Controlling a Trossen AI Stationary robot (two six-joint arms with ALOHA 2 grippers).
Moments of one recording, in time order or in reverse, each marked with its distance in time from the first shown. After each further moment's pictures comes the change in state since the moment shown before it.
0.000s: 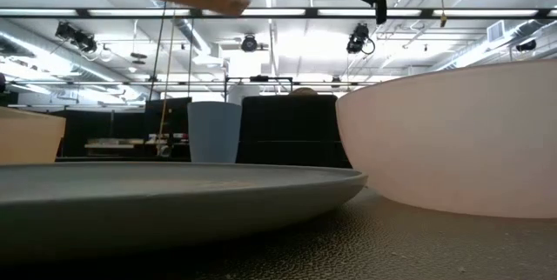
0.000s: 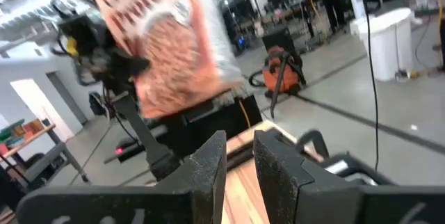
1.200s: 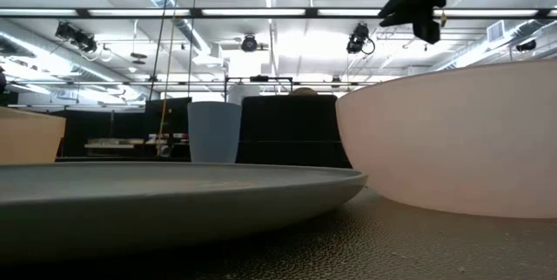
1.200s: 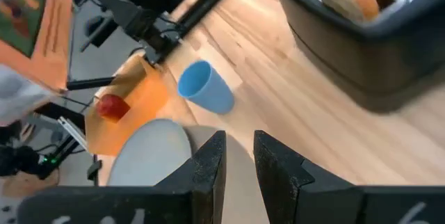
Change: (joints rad) left arm -0.091 0.298 0.194 -0.078 0.654 0.259; right arm 0.167 -0.165 0.000 -0.743 0.065 0.124
